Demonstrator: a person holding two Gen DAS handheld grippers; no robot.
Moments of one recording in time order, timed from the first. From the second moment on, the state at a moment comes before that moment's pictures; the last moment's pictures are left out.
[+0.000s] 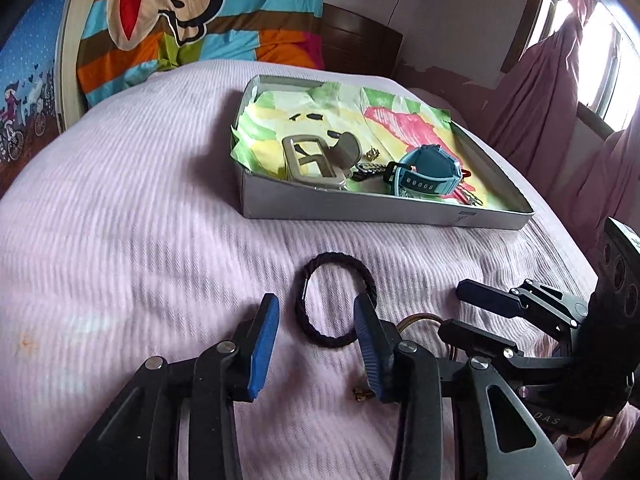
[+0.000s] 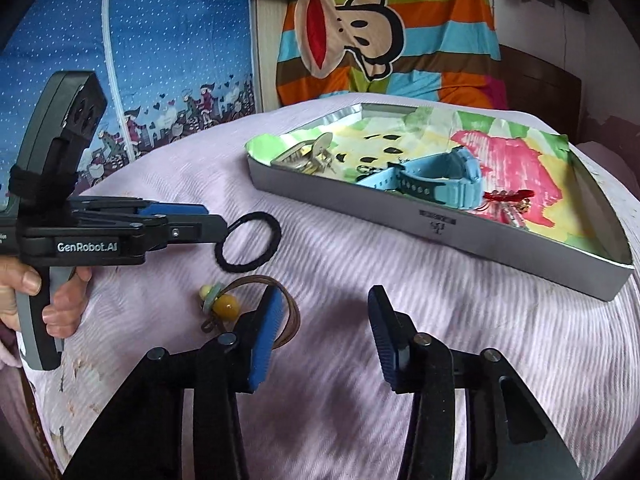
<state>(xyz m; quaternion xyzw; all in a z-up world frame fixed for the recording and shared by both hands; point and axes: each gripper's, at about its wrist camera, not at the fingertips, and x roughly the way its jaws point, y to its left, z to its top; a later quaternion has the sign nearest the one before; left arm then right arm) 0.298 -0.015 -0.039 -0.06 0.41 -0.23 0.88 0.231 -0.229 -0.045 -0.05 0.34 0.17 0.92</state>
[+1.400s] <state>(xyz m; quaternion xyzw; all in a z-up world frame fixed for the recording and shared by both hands) 0.312 -0.065 0.060 -0.04 0.30 -0.24 0.92 0.250 -0.281 0.045 -0.05 0.25 0.10 0.96</state>
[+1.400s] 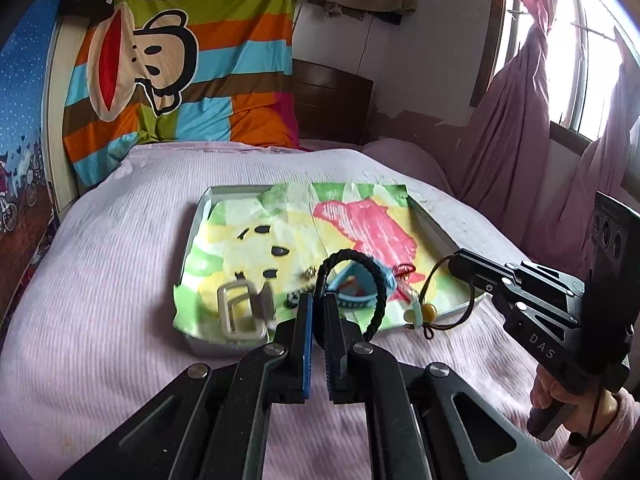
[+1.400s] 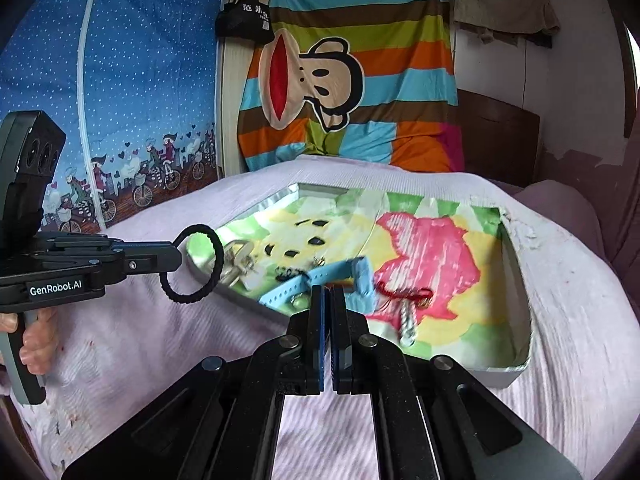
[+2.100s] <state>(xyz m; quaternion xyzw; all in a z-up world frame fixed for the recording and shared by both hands) 0.443 -0.131 0.019 -0.04 0.40 -0.17 0.90 0.409 -0.349 0.040 0.05 0.33 0.01 0.94</state>
